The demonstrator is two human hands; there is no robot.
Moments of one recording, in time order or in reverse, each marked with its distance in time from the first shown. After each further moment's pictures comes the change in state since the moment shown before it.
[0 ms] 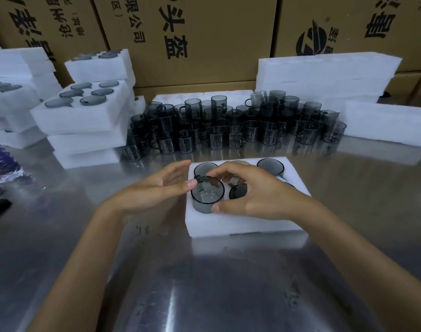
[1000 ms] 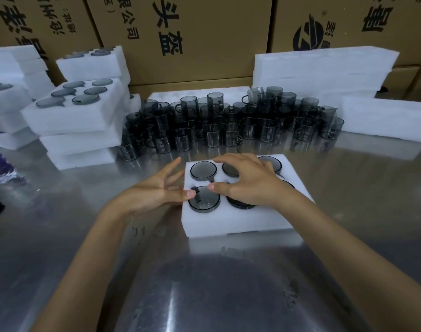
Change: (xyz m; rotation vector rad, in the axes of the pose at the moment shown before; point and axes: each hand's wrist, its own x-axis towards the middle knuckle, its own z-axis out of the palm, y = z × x) left_hand 0.014 -0.004 0.006 -0.150 -0.004 -0.129; right_hand 0.028 0.016 0.004 -0.340 0.155 0.197
